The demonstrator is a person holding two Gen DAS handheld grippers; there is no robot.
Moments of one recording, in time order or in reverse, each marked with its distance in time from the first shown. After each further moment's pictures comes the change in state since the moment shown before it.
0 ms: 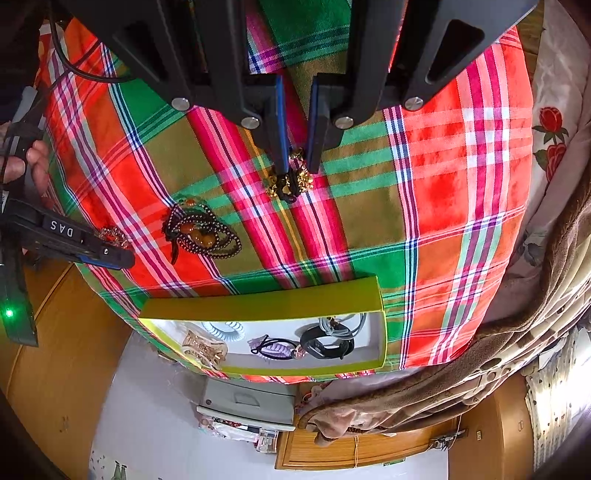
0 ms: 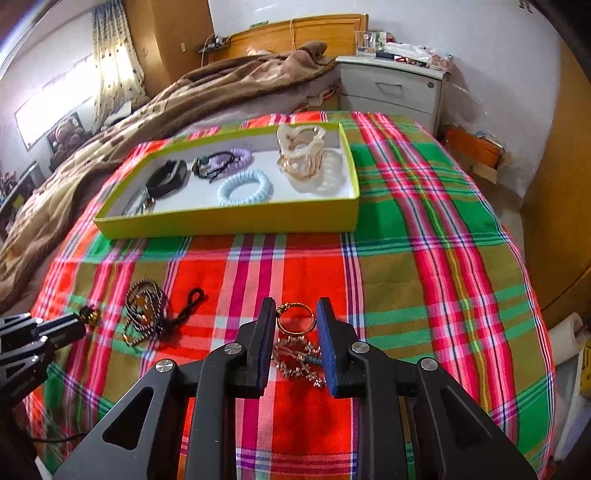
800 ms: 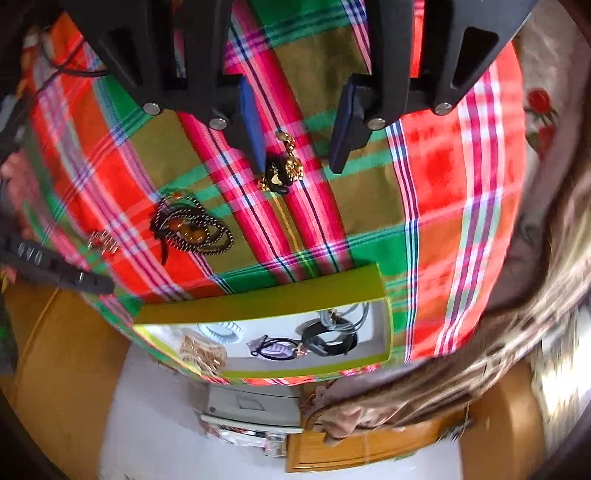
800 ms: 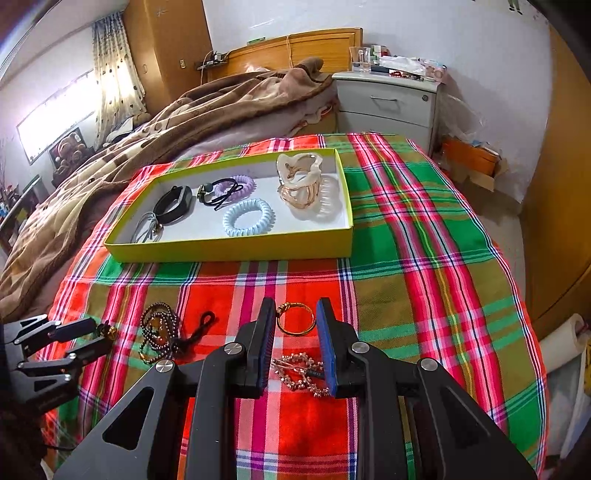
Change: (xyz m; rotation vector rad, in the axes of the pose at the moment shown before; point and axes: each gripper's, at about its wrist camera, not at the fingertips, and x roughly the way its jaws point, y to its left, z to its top) left arm 0.011 -0.006 0.009 0.082 0.012 0.048; right arm -0.013 0.000 0.011 0.014 -0.053 0.006
